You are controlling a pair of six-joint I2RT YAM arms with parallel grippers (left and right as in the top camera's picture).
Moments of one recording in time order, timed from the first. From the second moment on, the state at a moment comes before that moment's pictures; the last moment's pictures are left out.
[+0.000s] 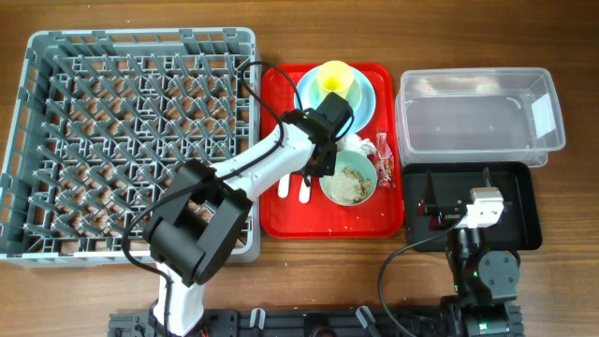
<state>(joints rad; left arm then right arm) -0.69 2.03 1.40 -0.77 -0.04 -0.54 0.08 0.02 0.01 0.01 0.08 -0.07</state>
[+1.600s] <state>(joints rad) -0.66 1.52 1.36 -0.89 -0.26 -0.54 0.08 0.02 0.01 0.01 0.08 -0.07</state>
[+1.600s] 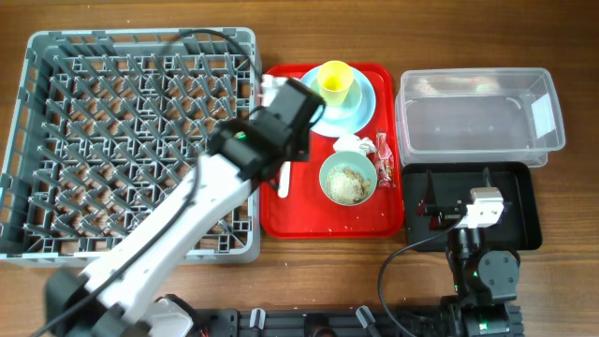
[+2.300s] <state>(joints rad) -0.32 1.73 1.37 -0.93 -0.06 -0.33 0.08 0.02 0.01 0.01 0.08 -0.07</state>
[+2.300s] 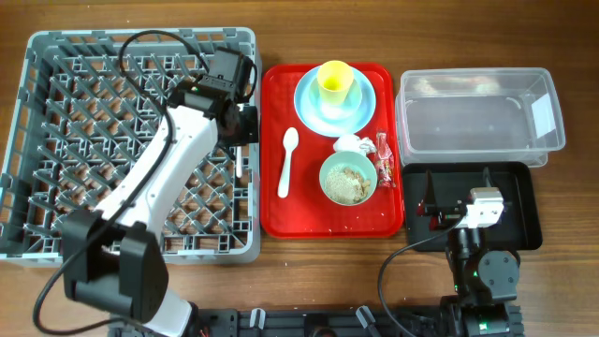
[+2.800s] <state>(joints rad) -0.31 1.86 1.37 -0.84 -0.08 -0.32 0.08 0.02 0.01 0.01 0.08 -0.07</state>
